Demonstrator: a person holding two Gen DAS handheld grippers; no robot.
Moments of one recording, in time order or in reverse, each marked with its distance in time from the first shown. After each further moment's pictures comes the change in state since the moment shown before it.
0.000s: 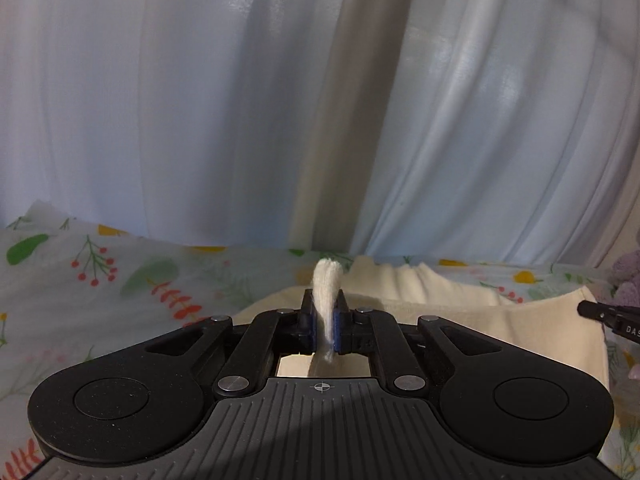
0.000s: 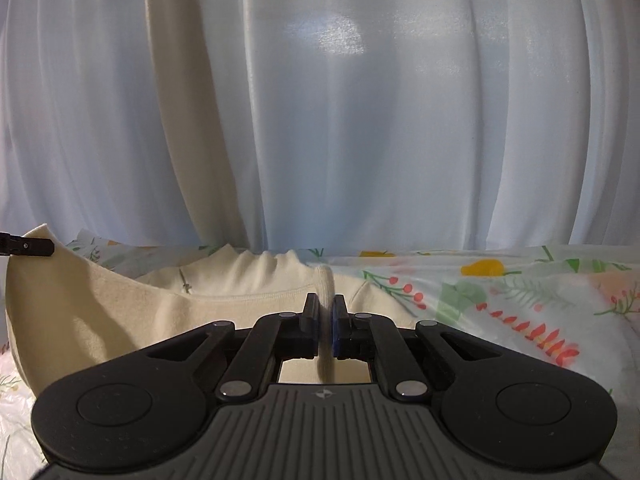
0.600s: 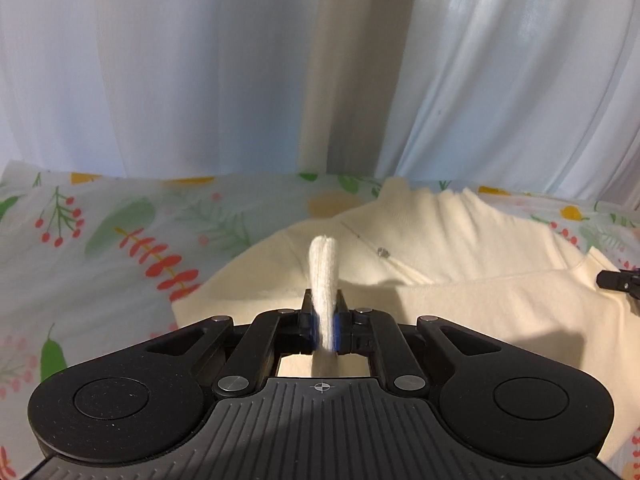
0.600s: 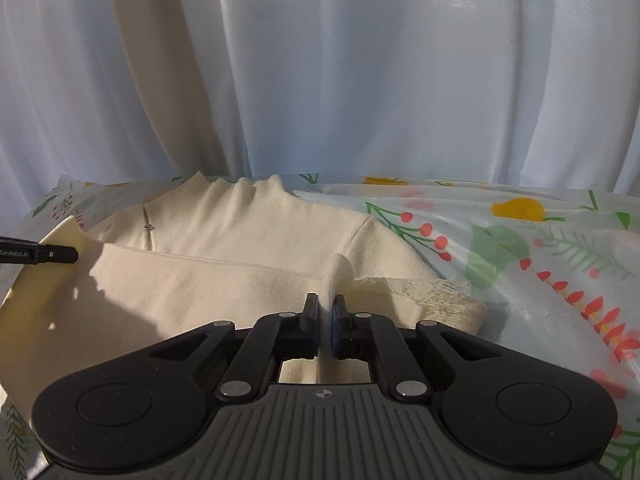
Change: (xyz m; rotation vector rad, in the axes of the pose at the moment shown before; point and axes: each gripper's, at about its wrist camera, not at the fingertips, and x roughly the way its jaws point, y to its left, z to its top) left arm 0.080 -0.006 -0.011 0.056 0.167 0.034; right arm 0.071 -0.003 -0.005 -0.068 0.212 0.129
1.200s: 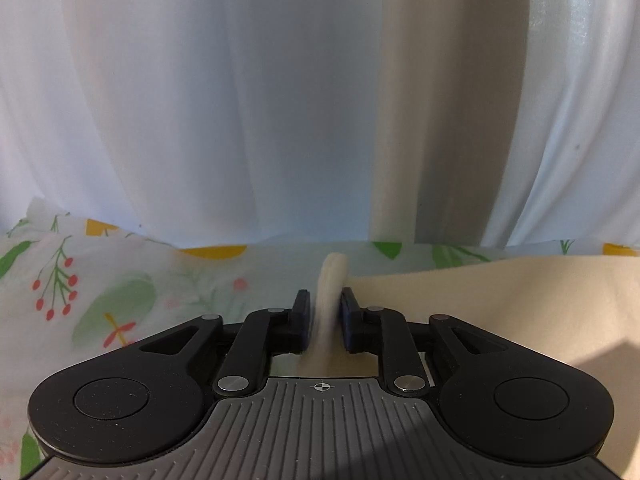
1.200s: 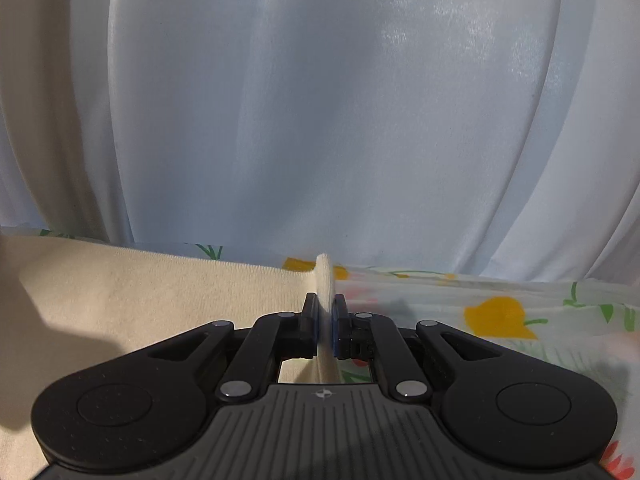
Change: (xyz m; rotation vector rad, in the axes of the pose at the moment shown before) left arm 0.124 -0.006 0.040 -0.033 -0.044 0.293; right arm 0.124 -0.005 0.056 0.030 -0.029 -0.389
